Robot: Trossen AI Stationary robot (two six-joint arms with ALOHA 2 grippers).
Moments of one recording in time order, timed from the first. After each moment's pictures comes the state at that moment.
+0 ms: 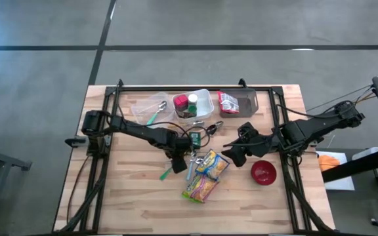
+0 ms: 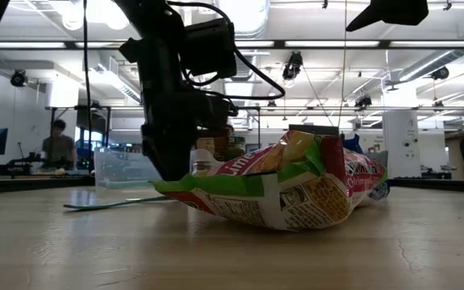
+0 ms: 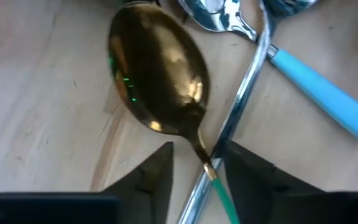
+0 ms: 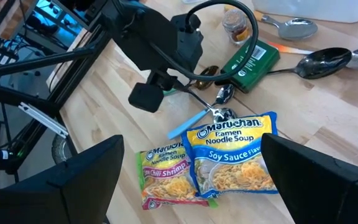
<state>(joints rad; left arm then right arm) -0.03 1.92 1.19 -0.62 0.06 -0.44 0.37 1.19 1.16 -0.75 0.38 1.18</state>
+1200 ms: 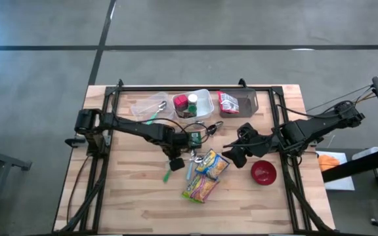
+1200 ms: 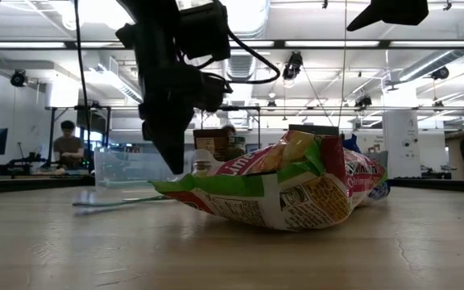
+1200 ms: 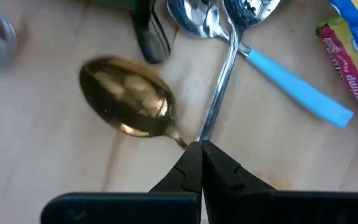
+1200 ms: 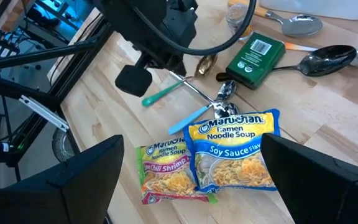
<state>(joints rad) -0.02 1.83 1.19 -0.68 0.11 -0.40 0.37 1.19 1.16 -0.75 0.36 1.17</state>
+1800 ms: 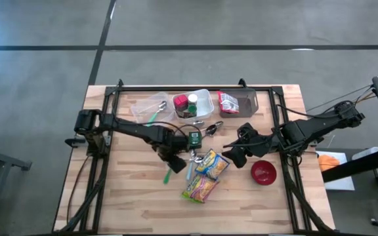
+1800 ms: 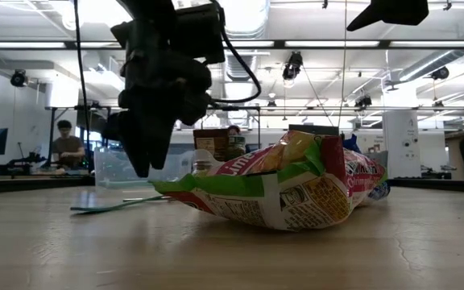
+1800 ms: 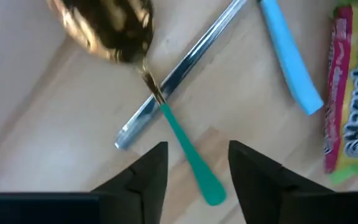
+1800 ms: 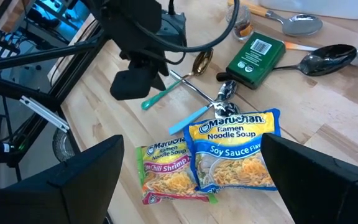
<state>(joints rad) -0.04 1.83 1.19 -0.76 0.26 -0.84 0.37 1.19 1.16 -0.75 0.36 1.17</state>
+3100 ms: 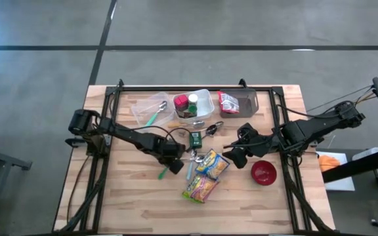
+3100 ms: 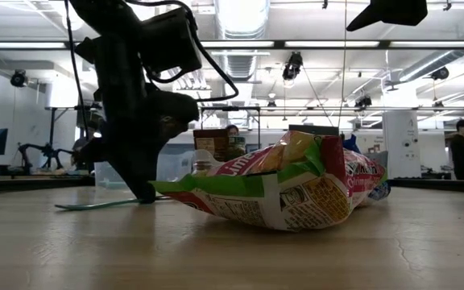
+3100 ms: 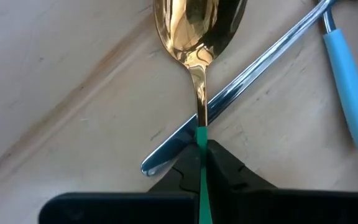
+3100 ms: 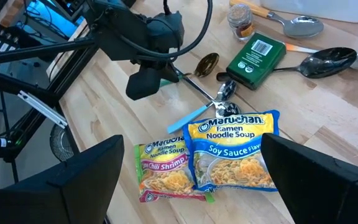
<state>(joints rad) -0.08 1.82 0.95 -0.47 0.01 -0.97 0.37 1.19 1.16 -0.75 0.36 1.14</state>
